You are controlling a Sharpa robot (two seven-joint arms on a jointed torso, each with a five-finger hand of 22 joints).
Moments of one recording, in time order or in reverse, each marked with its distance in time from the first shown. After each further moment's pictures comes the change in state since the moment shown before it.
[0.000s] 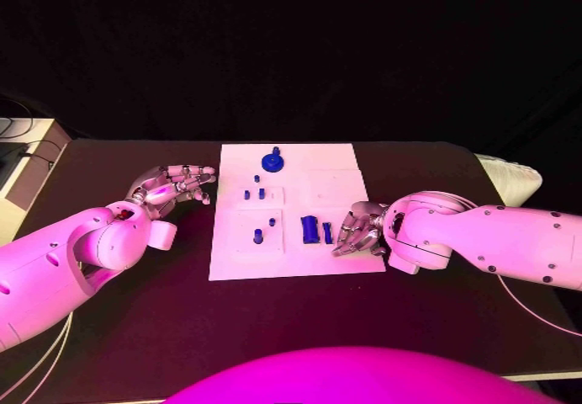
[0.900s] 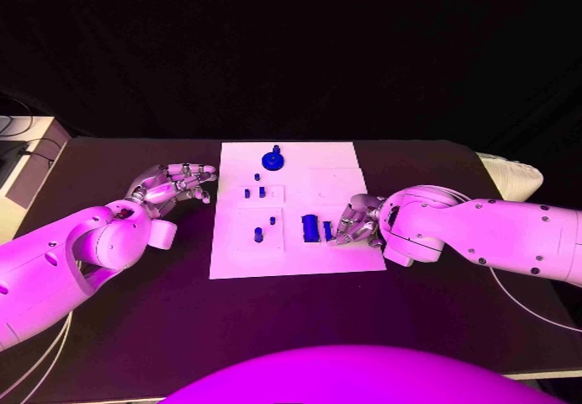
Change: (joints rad) left arm 0.000 -0.005 0.000 0.014 0.001 -0.002 0.000; left_hand 0.000 0.000 0.000 0.000 0.000 0.000 0.000 0.000 0.000 0.000 0.000 0.000 0.001 0.000 0.000 0.000 0.000 0.000 0.000 0.000 0.000 0.000; right arm 0.009 0.037 0.000 -0.045 -0.003 -0.028 -0.027; right_hand -0.049 0.031 0.027 -0.007 0.021 0.010 -0.009 -0.005 0.010 0.000 0.000 0.000 0.000 0.000 0.000 0.000 0.000 0.000 0.000 0.000 0.023 0.003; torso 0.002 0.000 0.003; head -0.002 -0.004
